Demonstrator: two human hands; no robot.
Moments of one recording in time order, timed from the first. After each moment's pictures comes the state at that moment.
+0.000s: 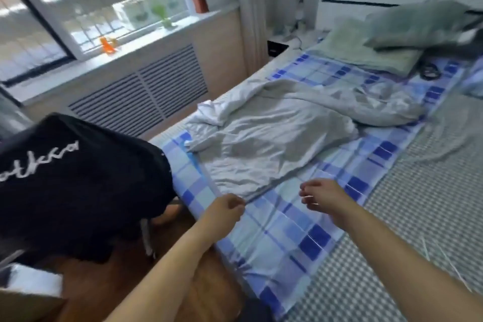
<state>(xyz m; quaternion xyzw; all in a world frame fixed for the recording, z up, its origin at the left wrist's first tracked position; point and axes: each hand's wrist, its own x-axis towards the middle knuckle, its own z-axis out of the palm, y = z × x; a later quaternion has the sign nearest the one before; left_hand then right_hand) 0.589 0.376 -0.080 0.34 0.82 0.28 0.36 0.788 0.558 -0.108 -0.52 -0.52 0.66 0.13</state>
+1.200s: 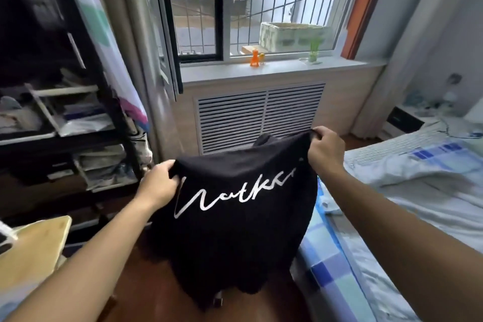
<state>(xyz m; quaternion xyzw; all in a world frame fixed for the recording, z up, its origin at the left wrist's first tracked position) -0.104 0.009 -0.036 0.17 0.92 0.34 0.02 0.059 0.327 0.039 -0.38 -0.81 0.30 0.32</state>
